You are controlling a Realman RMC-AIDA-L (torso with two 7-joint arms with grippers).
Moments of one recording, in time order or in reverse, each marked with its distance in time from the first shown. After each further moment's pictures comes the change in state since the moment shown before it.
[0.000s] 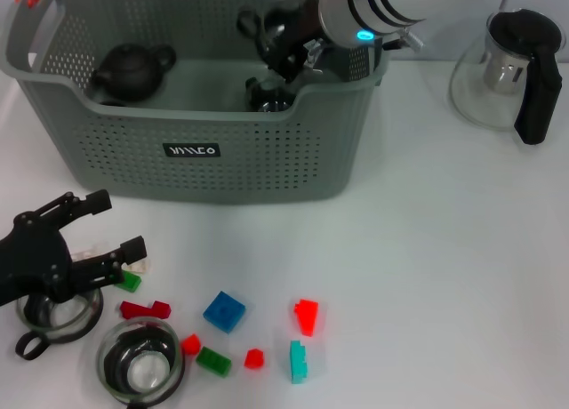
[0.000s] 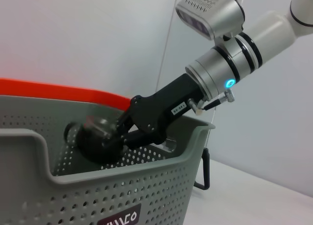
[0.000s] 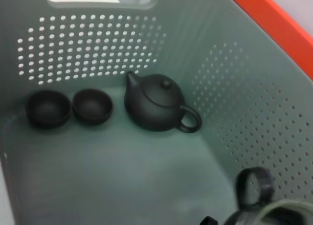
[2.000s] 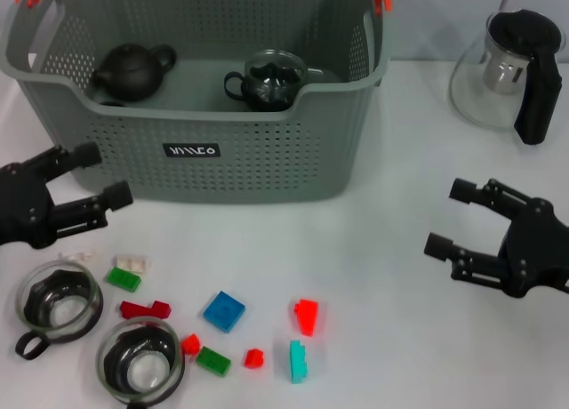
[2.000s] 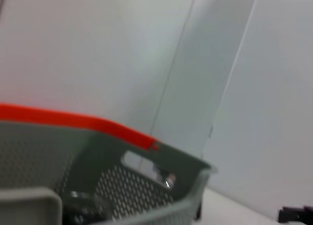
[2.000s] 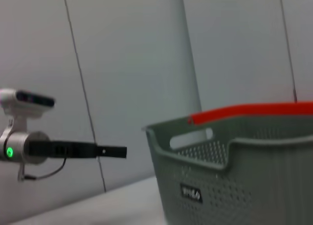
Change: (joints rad) left arm -0.061 0.045 0.016 0.025 -0.074 0.038 -0.196; right arm -0.995 -0.034 0.524 -0.133 0.817 -0.948 -1.110
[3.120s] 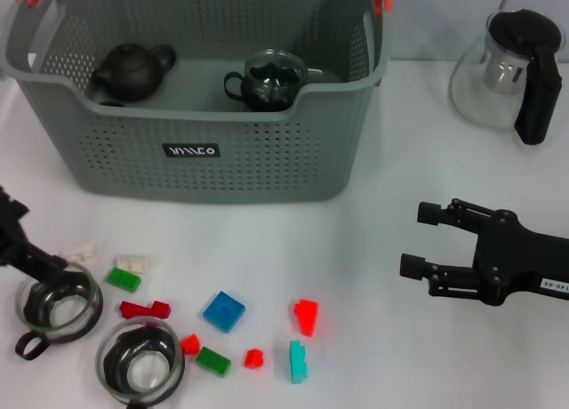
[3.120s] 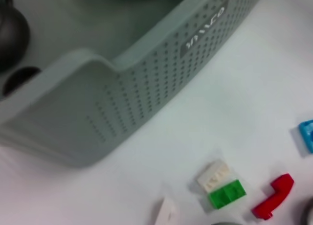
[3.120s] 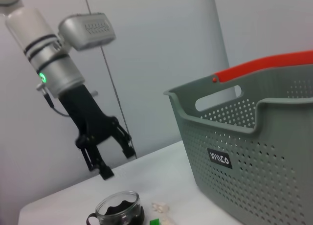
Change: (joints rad) left arm -0.098 -0.076 0.797 0.983 0.728 0.038 -0.796; right arm 0.076 -0.001 0.005 -0.031 -0.158 0.006 0.170
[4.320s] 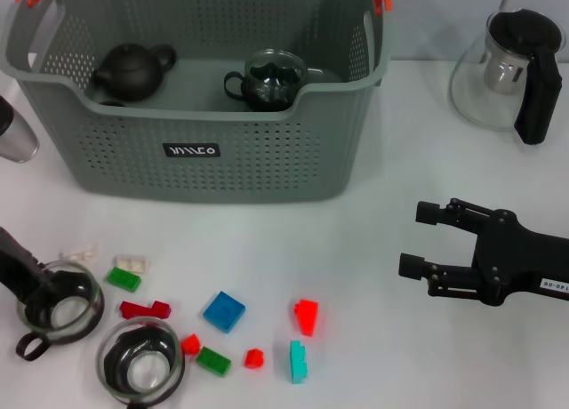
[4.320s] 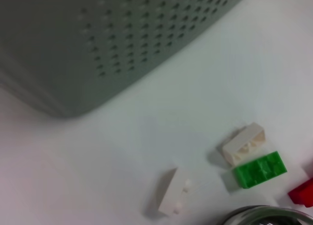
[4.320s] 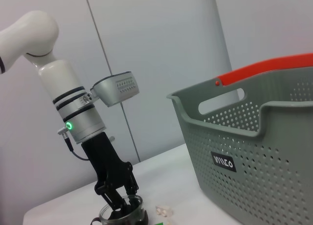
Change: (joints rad) left arm 0.040 0.019 0.065 -0.355 0.007 -0.293 -0.019; right arm 0.003 0.001 0.008 0.007 0.000 -0.012 0.002
